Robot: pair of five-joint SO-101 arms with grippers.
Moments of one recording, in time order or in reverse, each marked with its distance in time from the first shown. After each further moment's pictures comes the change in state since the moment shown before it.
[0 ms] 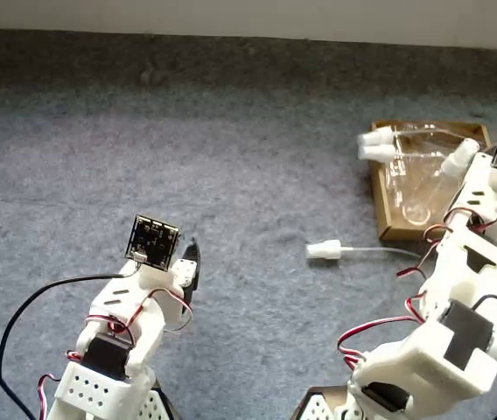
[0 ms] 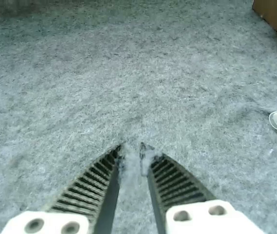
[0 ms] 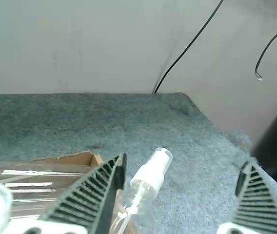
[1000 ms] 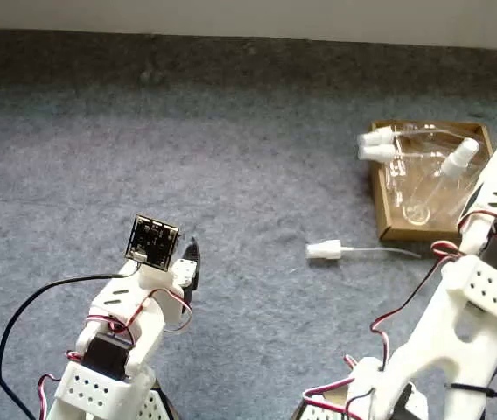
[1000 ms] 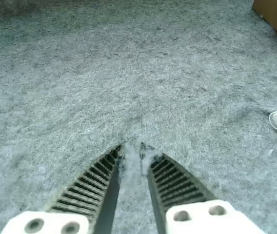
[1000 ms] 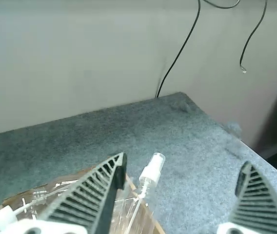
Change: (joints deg) left arm 0.0 0.0 0.0 0.0 0.0; right arm 0.0 -41.6 0.1 45.2 -9.9
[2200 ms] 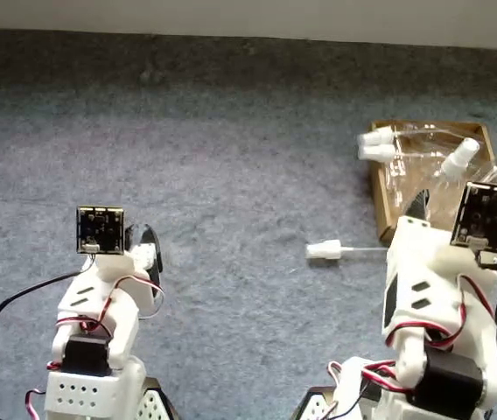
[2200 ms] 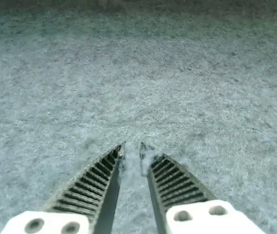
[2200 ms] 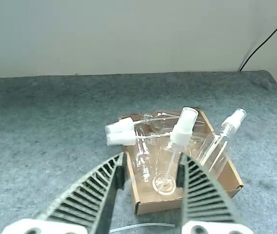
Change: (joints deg) left arm -15.3 0.0 -6.7 5.6 2.9; right arm -19.3 -39.1 0.0 48.4 0.0
